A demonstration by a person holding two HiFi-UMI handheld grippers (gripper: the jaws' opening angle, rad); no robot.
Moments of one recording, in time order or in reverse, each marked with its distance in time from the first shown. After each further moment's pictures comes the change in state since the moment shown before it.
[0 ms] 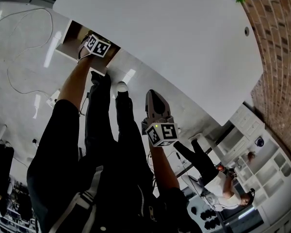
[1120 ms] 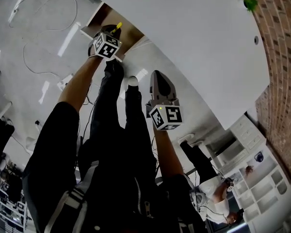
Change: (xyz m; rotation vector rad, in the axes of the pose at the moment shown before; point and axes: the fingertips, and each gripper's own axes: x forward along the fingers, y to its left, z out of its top) left arm -0.149 -0.003 0.032 -0.048 -0.229 -0.021; right arm 0.004 0.058 0.044 -0.091 -0.079 0.169
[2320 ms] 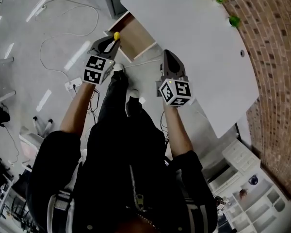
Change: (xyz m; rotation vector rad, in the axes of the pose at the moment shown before) left arm -0.323 -0.025 0.119 -0.205 -0.412 0.151; right arm -0.039 0.053 0.121 -0.223 -0.198 0.169
